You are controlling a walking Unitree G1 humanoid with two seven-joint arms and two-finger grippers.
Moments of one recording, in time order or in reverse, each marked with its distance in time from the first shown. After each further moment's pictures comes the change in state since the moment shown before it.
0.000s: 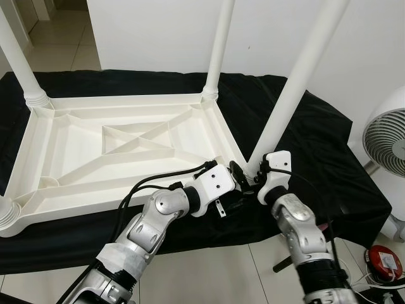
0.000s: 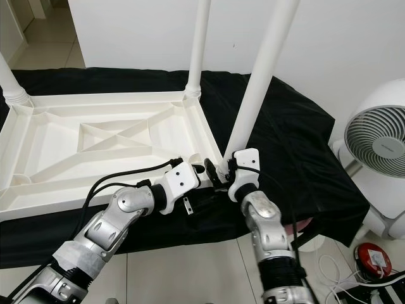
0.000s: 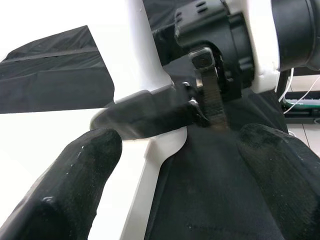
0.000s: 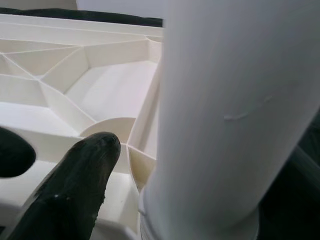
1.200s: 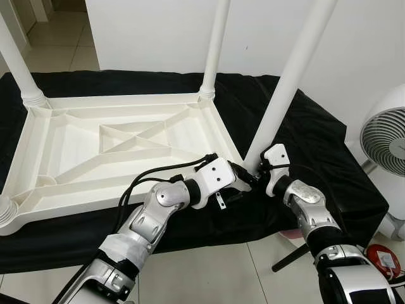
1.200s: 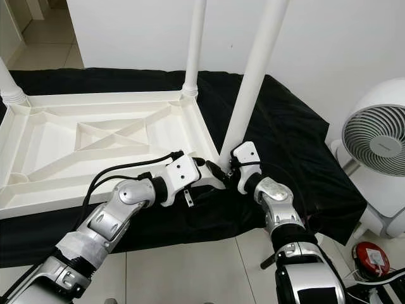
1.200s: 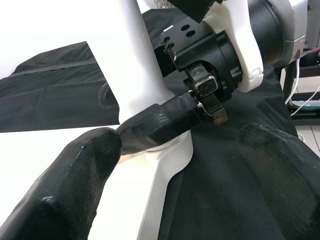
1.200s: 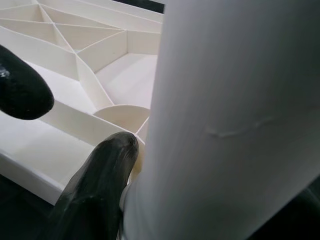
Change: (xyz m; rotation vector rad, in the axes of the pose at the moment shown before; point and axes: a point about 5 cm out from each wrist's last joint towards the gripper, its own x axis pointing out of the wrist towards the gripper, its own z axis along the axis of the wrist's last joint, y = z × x) left arm 0.006 0.012 0.003 0.033 -0.014 0.011; right arm 0.025 -0.022 -0.005 -0.117 0.012 0.221
